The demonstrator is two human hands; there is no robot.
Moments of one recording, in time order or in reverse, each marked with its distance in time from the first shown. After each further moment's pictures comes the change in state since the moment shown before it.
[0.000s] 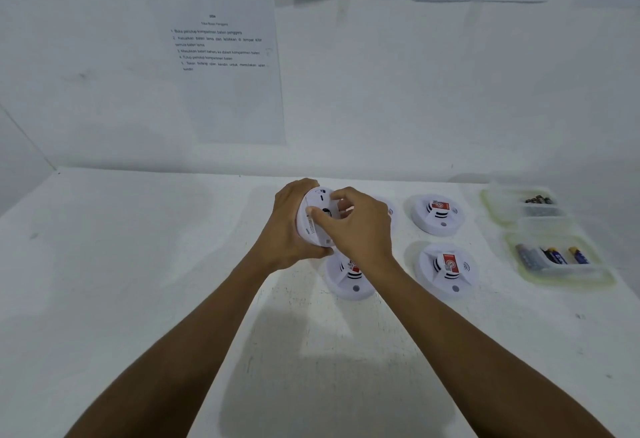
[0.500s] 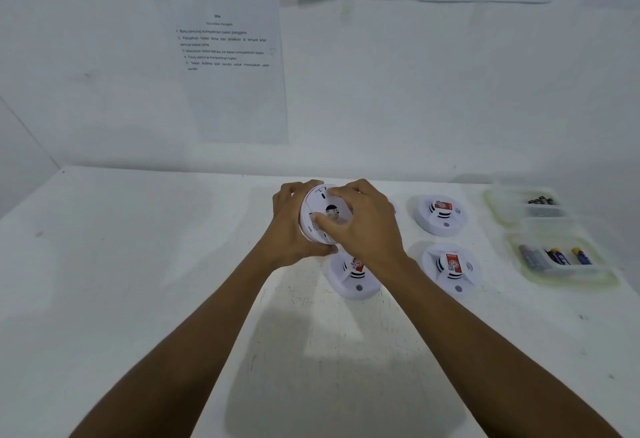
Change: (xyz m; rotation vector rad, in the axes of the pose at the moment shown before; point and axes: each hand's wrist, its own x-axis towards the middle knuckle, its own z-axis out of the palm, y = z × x) left_hand 0.014 -0.035 0.007 0.210 0.061 0.017; right_hand 0.003 0.006 -0.008 -0.164 -0.060 -0.233
